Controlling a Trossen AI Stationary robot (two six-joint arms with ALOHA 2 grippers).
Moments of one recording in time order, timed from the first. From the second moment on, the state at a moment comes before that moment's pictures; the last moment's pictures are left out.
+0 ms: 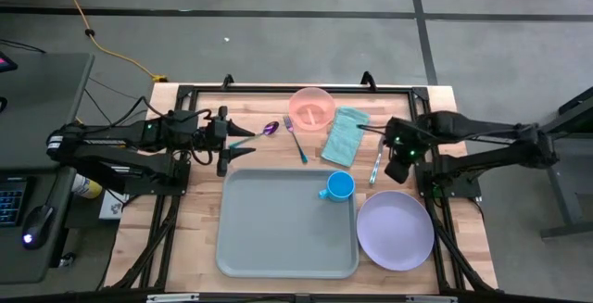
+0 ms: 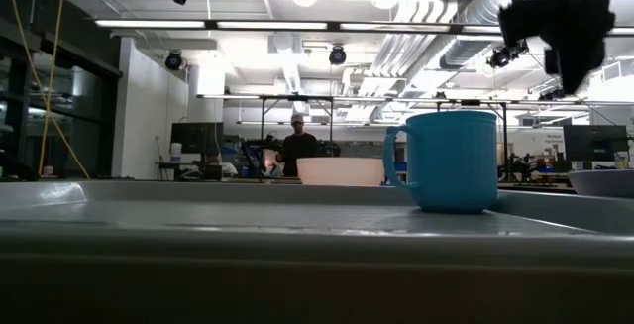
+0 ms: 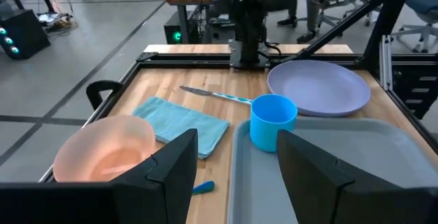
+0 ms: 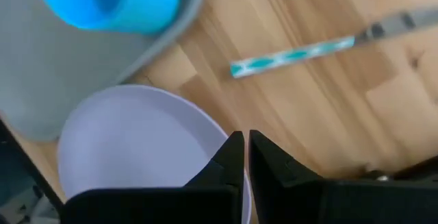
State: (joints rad) left arm 0.03 0.78 0.77 -0.24 -0.08 0.04; right arm -0.18 0.97 0.87 -1.21 -0.19 0.50
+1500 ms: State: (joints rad) left arm 0.03 0.78 0.77 -0.30 -0.06 0.06; right arm 0.07 1.19 0.67 -0.91 -0.23 0.33
